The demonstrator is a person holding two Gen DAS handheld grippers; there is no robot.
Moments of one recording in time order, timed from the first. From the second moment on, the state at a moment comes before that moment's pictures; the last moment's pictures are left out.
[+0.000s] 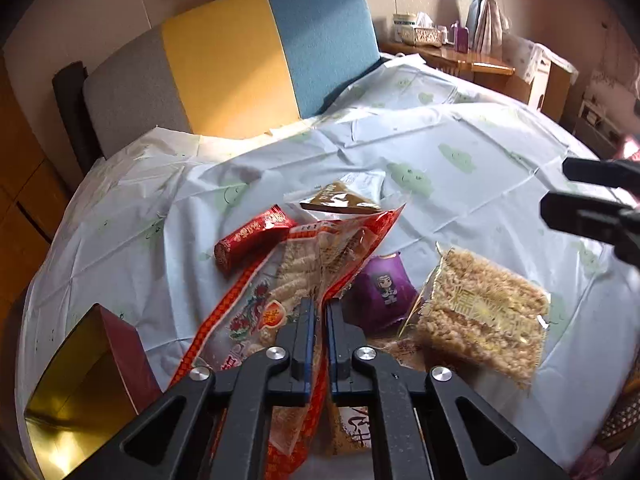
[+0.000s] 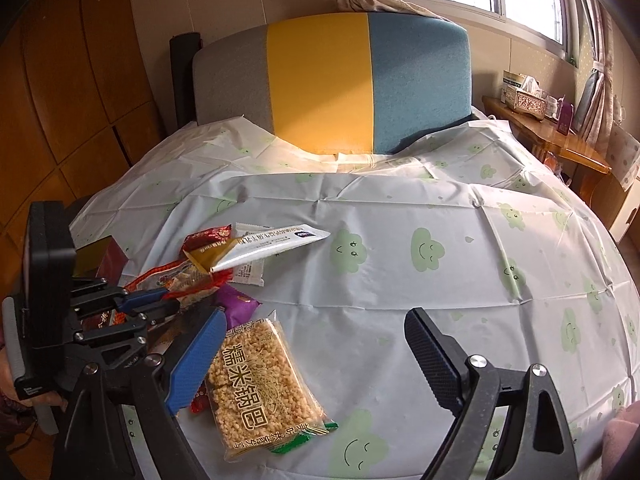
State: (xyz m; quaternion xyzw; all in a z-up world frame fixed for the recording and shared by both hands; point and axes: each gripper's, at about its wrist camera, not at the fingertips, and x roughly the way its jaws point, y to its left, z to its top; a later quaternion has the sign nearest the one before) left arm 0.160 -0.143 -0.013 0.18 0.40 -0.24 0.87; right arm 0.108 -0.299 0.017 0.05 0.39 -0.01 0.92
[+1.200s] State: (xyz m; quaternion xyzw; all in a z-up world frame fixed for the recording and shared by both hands) left arm 0.085 0.074 0.094 -0.17 0.36 -0.12 0.91; right arm 0.114 -0.232 -0.044 -0.11 0.49 0.07 0.86
